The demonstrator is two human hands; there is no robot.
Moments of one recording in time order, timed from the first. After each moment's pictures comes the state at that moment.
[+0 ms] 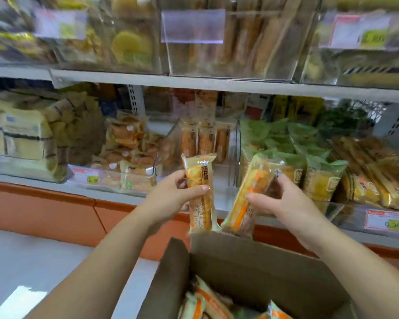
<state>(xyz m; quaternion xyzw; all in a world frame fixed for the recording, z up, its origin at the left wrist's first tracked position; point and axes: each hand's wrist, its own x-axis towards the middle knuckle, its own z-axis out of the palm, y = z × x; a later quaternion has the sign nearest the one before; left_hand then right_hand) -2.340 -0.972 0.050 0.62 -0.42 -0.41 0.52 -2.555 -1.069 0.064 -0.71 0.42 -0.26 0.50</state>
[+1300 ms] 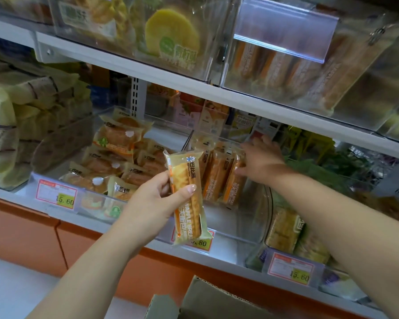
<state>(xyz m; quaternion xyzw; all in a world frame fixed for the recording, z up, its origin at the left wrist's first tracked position) -2.249 -1.010 0.037 0.59 -0.40 -0.34 0.61 -2.368 -1.237 0.093 -0.88 0.43 -0.01 -0.17</state>
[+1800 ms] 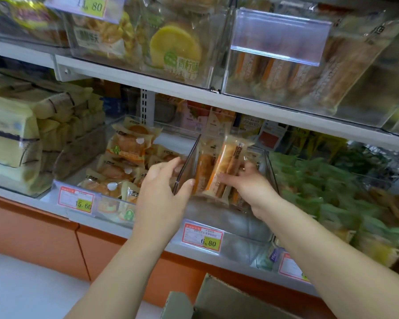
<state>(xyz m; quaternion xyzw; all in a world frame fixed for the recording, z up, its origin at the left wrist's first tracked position) -2.253 -1.021 0.037 0.75 -0.39 -0.04 0.53 -2.366 -1.172 0.056 -0.69 0.44 -0.26 0.51</state>
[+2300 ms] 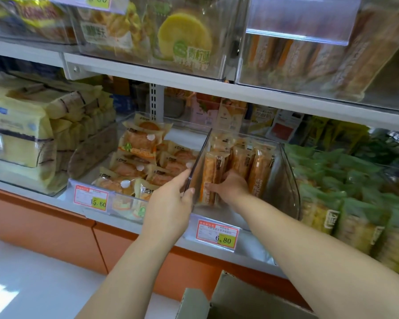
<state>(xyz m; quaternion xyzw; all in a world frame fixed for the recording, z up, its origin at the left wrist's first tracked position) -2.243 -1.017 0.024 0.77 -0.41 -0.09 0.47 -2.298 -1.192 -0.011 -0.75 0.55 -0.16 0.34</state>
